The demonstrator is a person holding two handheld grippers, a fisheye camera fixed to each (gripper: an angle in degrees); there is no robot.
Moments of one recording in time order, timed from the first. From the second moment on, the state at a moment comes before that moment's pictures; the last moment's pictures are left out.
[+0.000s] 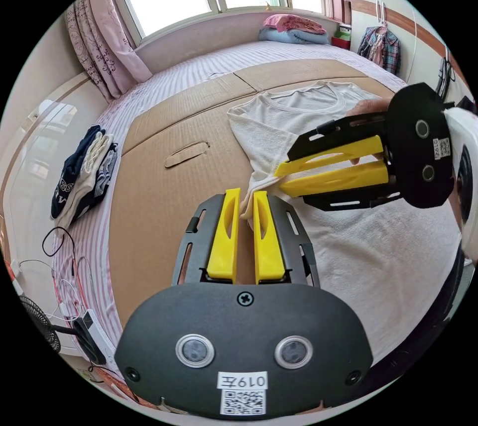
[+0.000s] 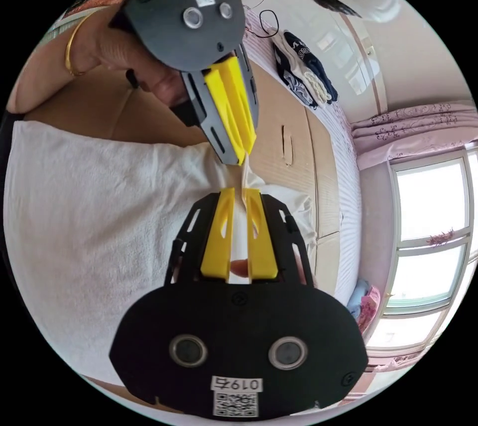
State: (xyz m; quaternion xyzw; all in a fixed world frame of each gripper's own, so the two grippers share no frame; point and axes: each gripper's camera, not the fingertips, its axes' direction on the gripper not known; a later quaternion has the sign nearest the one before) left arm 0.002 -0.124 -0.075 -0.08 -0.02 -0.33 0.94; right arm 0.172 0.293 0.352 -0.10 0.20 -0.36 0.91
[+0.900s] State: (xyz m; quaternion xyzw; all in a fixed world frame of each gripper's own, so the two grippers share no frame) left arm 0.013 -0.115 -0.080 -0.09 -0.03 -0.29 0.95; right arm 0.153 0.169 0.305 -0.10 0.12 -0.17 0.97
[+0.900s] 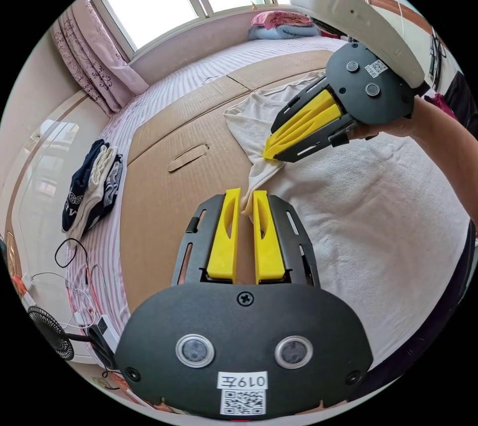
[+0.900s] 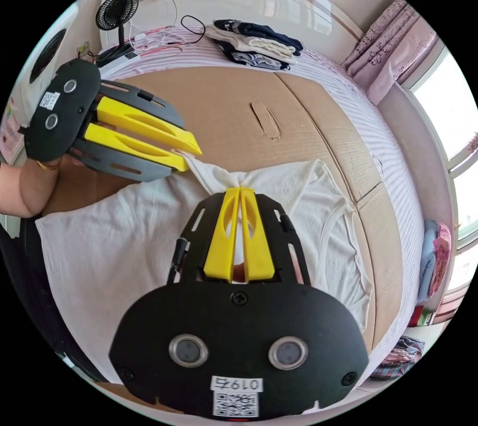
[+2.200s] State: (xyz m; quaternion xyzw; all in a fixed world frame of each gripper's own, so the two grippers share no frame) left arm -0.030 -0.001 -0.063 -0.07 0.00 -0.36 0.93; right arm 0.038 -0.075 0.168 -0.02 0.18 -0.07 0.98
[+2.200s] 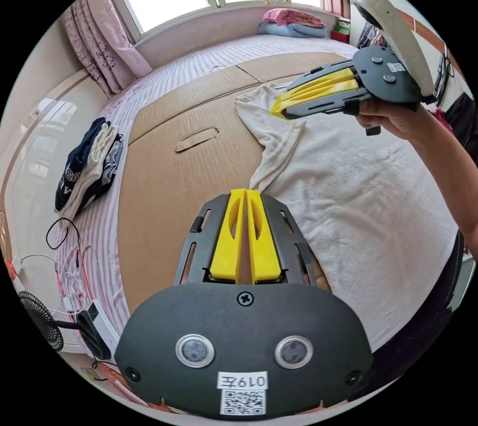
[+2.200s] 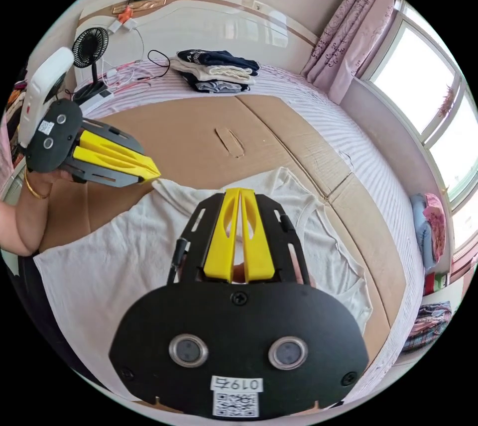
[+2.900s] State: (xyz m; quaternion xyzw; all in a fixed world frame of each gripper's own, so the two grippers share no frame) left arm -0.085 0.083 0.016 -0.01 0.18 -0.47 0.87; right arm 0.140 -0.339 0.145 -0.21 0.04 0.02 0.98
